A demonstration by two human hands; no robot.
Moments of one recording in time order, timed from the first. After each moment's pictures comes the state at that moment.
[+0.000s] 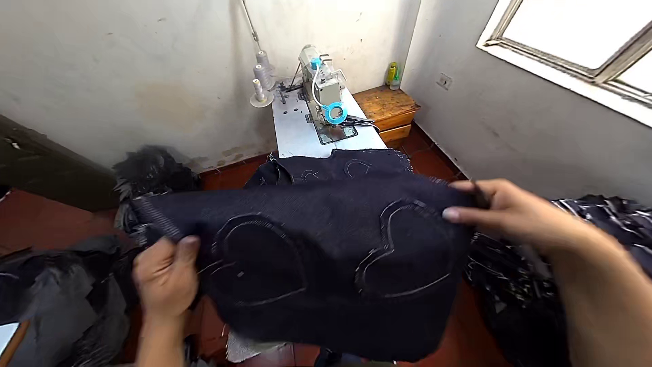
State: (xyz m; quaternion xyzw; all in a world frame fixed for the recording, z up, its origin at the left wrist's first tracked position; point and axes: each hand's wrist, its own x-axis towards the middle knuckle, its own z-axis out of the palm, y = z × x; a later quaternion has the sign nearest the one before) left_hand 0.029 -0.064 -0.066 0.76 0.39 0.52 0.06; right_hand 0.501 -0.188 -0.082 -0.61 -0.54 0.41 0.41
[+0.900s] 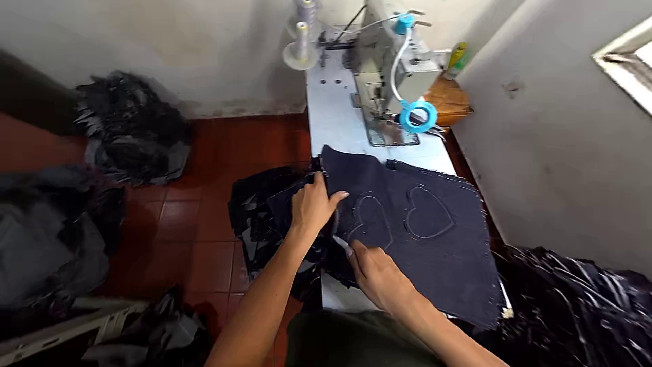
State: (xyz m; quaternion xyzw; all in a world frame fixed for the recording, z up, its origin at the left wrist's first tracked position) left_hand 0.139 0.172 -0.208 0.72 0.62 0.07 0.29; right_hand 0.266 0.042 -0.196 -0.69 -0.60 0.41 -0.02
